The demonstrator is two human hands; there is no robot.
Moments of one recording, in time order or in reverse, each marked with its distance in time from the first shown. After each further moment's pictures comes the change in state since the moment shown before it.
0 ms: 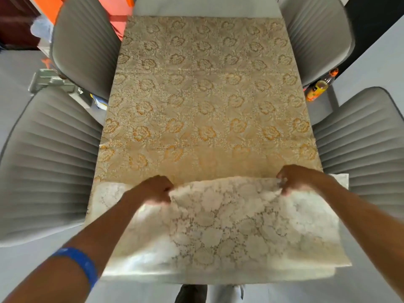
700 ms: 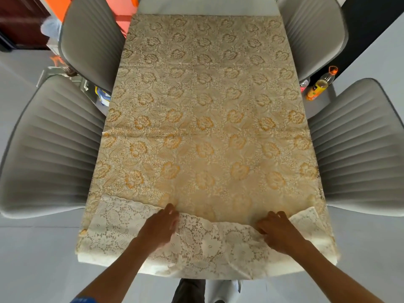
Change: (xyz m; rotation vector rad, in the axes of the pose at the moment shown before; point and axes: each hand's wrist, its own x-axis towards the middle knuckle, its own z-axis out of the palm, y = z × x) left_hand -0.075 0.032 0.150 -0.023 0.229 0.066; right_hand -0.085 -0.021 0.180 -0.299 0.108 -0.285
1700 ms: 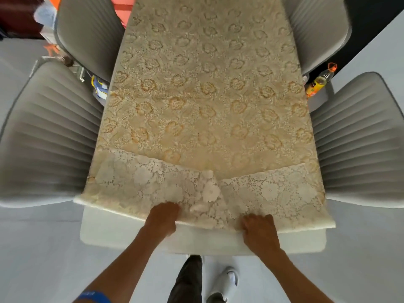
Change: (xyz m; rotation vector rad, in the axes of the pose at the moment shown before) left_hand 0.003 0.021 -0.002 0.163 -0.119 -0.108; right_hand -0.004 -0.074 0.019 0.065 0.190 0.219
